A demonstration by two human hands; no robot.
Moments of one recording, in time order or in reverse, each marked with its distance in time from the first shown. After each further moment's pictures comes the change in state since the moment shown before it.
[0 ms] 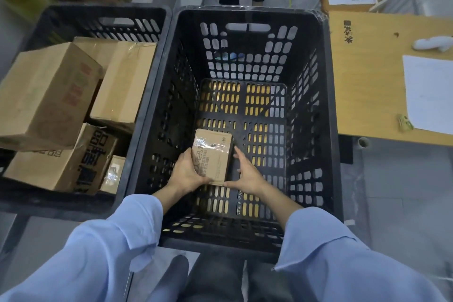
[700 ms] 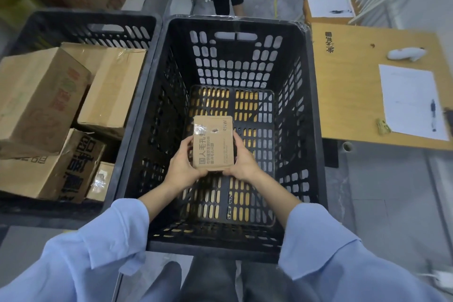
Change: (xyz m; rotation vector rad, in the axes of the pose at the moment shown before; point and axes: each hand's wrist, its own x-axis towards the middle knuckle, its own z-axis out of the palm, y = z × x) left_hand 0.000 0.026 -0.005 -0.235 0.028 0.195; right_hand -0.007 -0.036 -0.033 0.163 0.164 -0.017
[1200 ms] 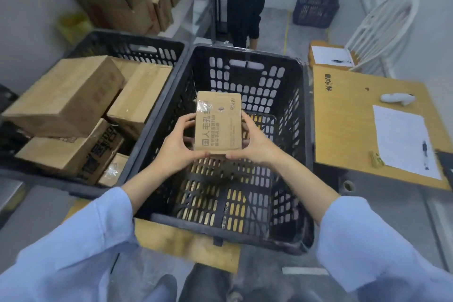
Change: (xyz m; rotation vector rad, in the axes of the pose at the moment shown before) left_hand -0.044 0.071 -0.048 -0.052 0.151 0.276; right_hand -0.062 -0.069 -0.066 -0.056 -0.088 -0.349
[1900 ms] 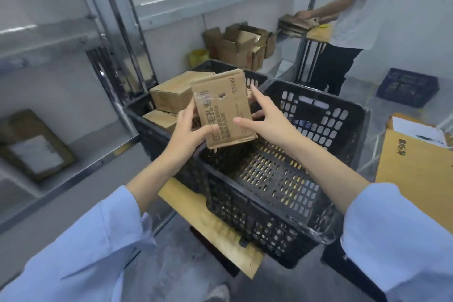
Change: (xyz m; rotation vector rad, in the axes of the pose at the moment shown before) left_hand -0.156 0.059 -0.055 -0.141 0.538 0.007; right_hand -0.073 -0.110 0.049 -0.158 -0.124 -0.573
